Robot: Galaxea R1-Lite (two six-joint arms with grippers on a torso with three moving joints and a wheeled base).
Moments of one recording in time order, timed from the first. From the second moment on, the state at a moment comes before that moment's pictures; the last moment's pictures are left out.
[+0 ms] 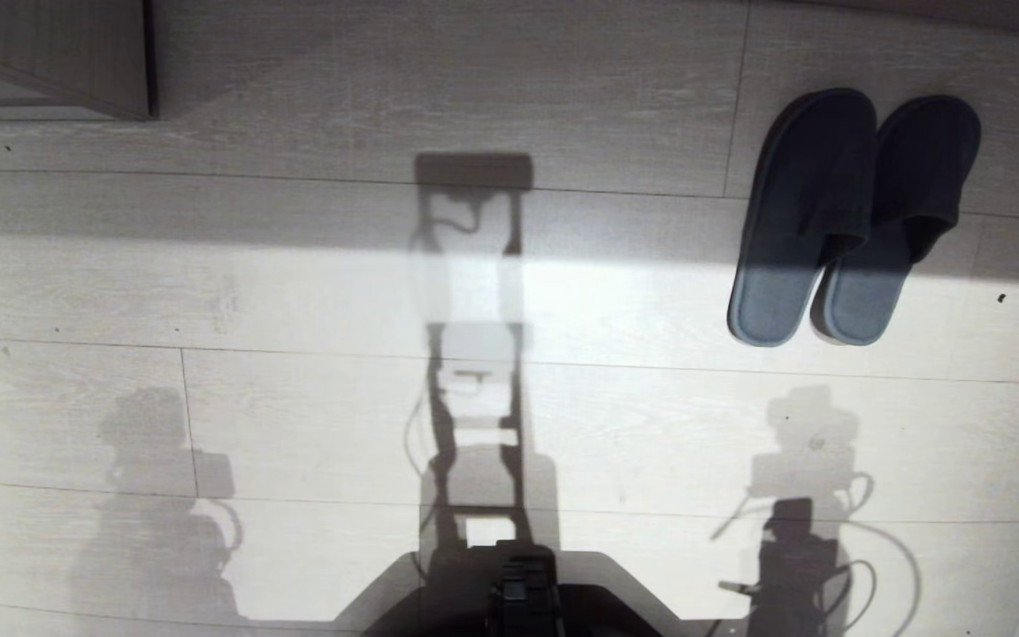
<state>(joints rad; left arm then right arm) 0.00 0.00 0.00 0.00 0.00 0.00 0.00 0.00 0.00 0.01 0.01 -0.05</state>
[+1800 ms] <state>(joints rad) 0.00 0.00 0.00 0.00 0.00 0.00 0.00 0.00 0.00 0.00 0.00 0.00</state>
